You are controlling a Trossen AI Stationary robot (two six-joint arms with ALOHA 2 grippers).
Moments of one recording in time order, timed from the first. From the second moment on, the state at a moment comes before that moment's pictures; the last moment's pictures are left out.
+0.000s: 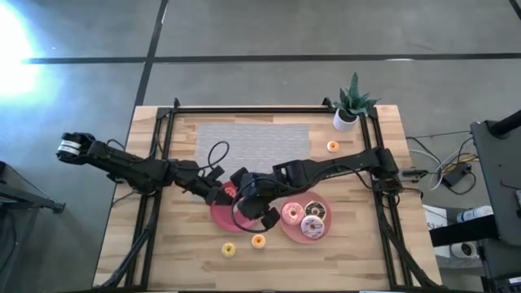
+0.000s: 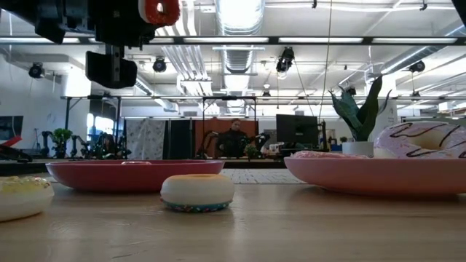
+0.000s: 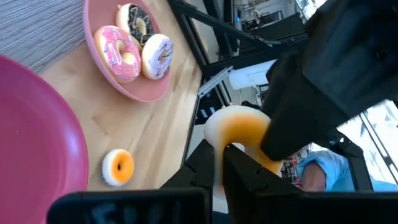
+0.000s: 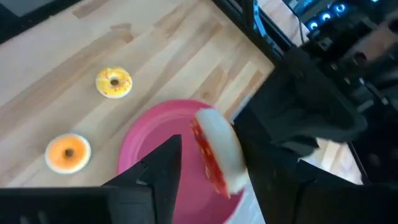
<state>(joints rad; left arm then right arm) -0.17 1.07 0.50 0.36 0.20 -1.20 0.21 2.05 2.02 -0.78 0.00 -0.55</state>
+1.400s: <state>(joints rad) -0.65 0.93 0.66 -0.05 -0.80 -0.97 0.01 2.15 1.78 -0.80 -0.35 0.27</state>
